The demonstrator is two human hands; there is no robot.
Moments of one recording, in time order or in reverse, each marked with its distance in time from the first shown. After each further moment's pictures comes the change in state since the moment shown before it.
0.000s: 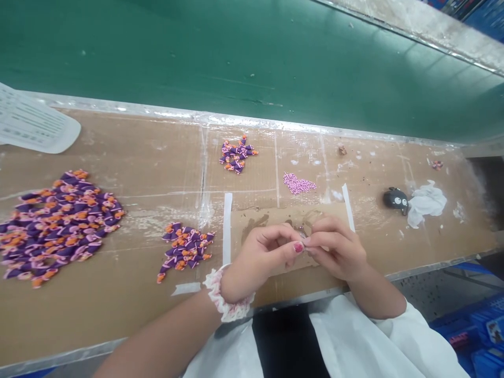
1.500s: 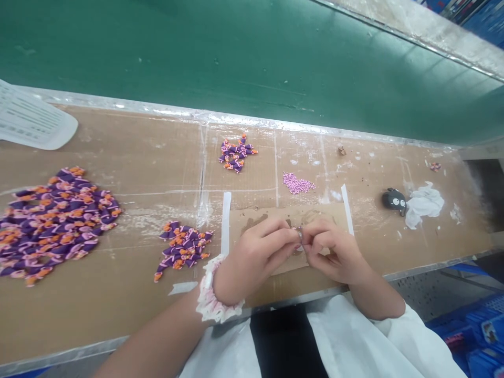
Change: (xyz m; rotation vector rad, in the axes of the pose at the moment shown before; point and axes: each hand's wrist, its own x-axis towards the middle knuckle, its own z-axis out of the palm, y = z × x) left_hand -0.003 0.019 -0.003 1.031 0.039 0.525; right_hand 0.001 -0.006 0.000 0.083 -0.119 0.131
